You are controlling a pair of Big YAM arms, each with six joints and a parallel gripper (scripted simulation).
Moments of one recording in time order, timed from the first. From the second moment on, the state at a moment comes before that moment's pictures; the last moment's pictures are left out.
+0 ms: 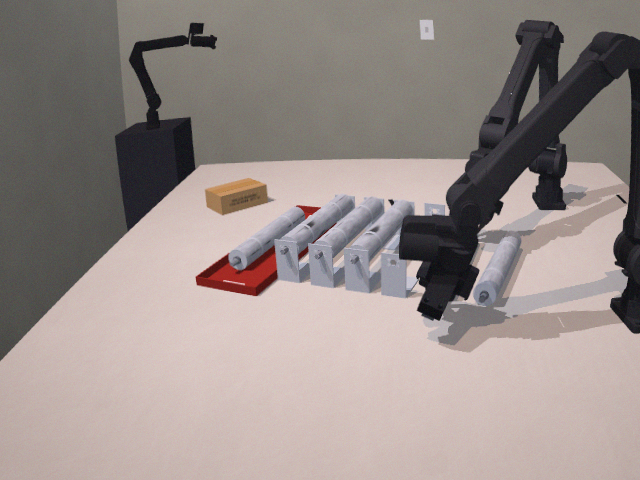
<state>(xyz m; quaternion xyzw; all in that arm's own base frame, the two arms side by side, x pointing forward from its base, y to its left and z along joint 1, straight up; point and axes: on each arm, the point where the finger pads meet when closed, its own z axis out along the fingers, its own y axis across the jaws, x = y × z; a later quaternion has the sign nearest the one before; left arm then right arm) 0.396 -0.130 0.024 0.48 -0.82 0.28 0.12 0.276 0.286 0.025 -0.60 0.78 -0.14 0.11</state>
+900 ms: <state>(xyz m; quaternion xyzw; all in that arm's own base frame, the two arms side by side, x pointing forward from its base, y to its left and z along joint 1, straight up) 0.396 -0.130 0.024 0.48 -0.82 0.28 0.12 0.275 0.286 0.025 -0.60 0.78 -0.14 0.11</state>
